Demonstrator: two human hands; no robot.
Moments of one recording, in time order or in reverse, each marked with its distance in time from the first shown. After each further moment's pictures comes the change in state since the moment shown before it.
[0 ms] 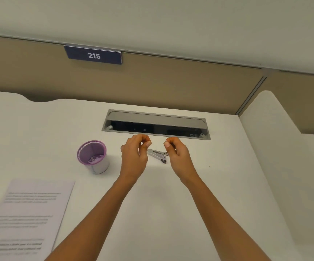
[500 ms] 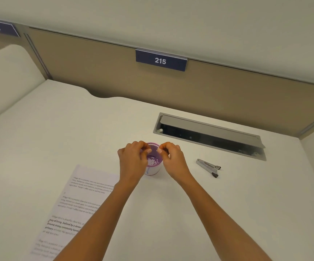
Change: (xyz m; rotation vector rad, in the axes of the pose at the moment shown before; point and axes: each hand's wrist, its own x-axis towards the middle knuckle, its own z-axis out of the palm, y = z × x) left_hand 0.019 -0.112 -0.139 0.349 0.137 -0.111; right_hand 0.013 -0.047 0.179 -0.281 -0.256 -0.133
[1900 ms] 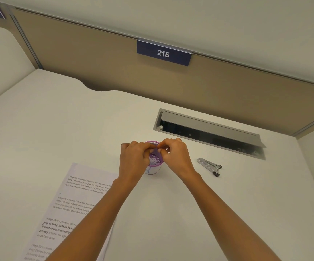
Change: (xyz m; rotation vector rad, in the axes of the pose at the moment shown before) left_hand 0.014 -0.016 0.004 0.045 -0.057 0.161; right_hand 0.020 -0.006 0.001 -0.280 0.034 -0.086
